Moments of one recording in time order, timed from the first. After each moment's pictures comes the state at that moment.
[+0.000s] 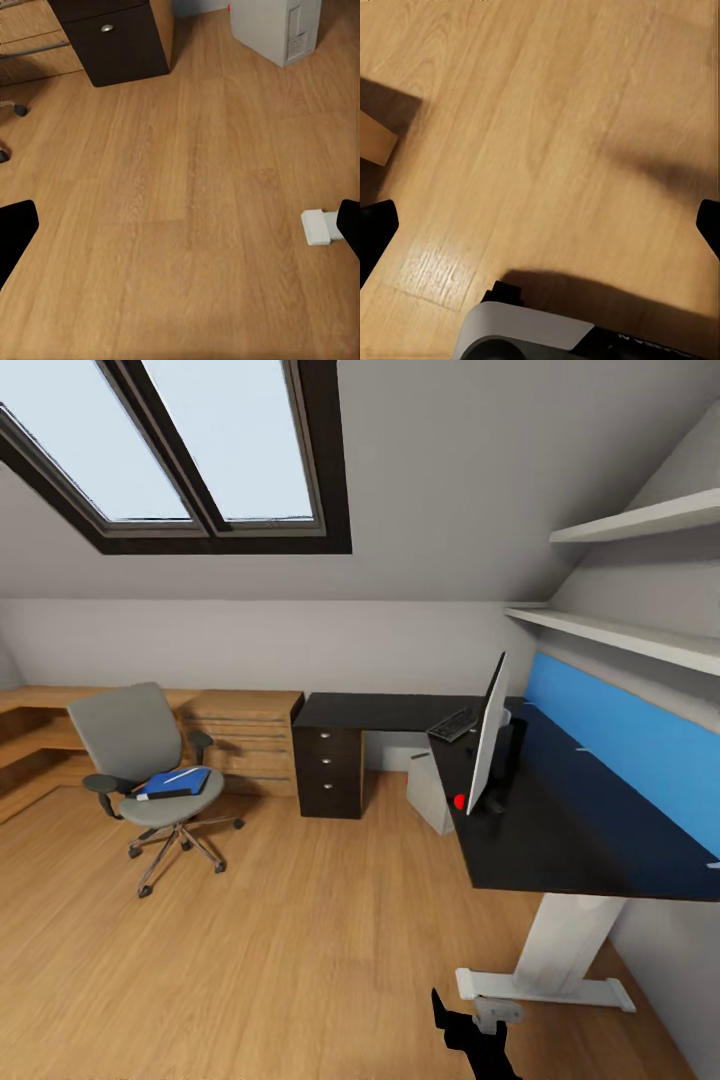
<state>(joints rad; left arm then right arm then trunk) 0.00 -0.02 0.02 -0.49 0.24 -0.20 0.09 -0.49 0.05 0.05 0.02 -0.29 -0.69 0.21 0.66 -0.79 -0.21</state>
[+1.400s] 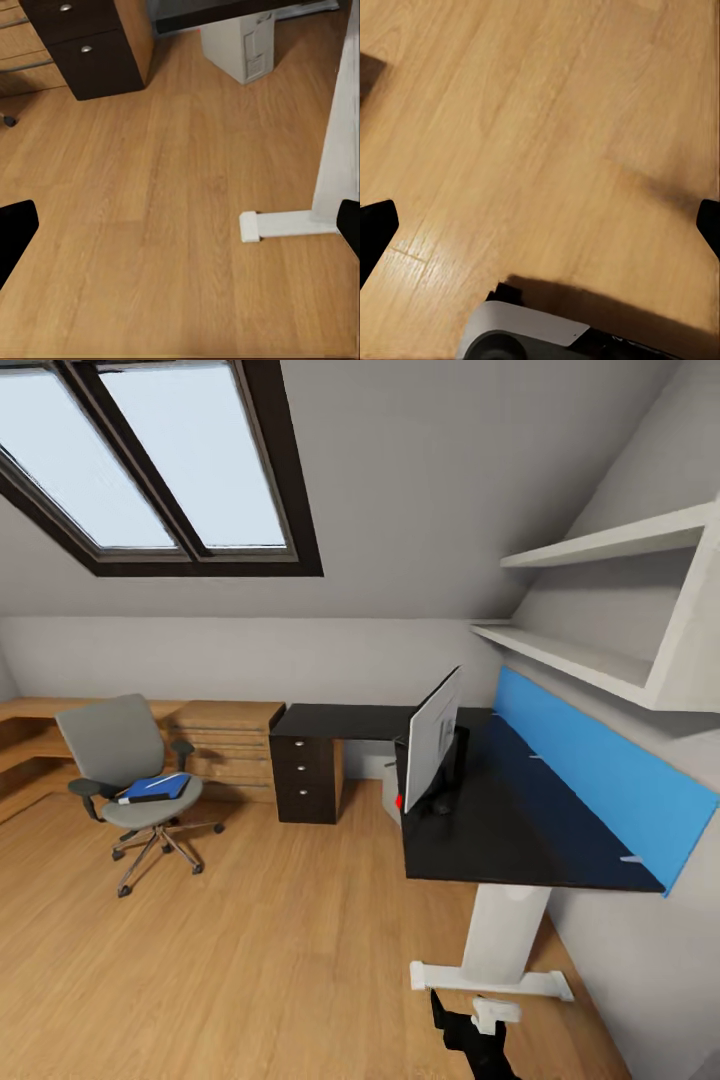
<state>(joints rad) 0.00 -0.02 0.06 -0.49 0.24 -0.20 0.09 -0.49 0.05 0.05 0.02 -0.29 -0.69 0.21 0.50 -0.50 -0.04</state>
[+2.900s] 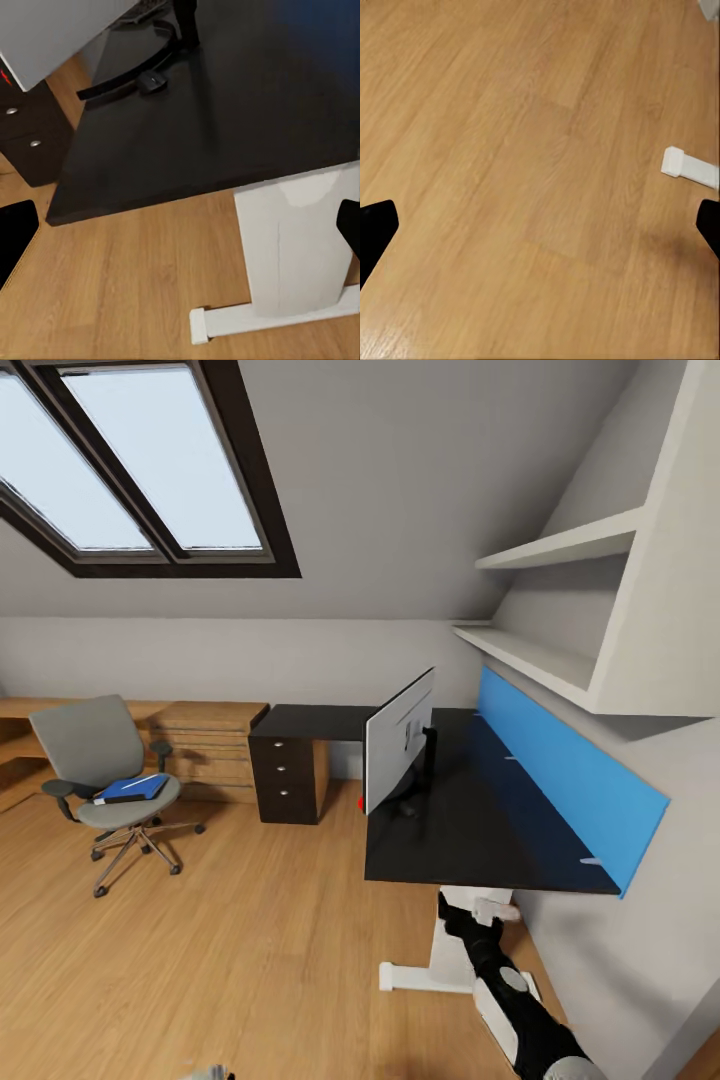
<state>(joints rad) 0.00 -0.02 0.05 -0.78 0.23 -0.13 0.08 -0.49 0.04 0.05 -0.57 -0.29 -0.26 -0.04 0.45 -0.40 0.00</state>
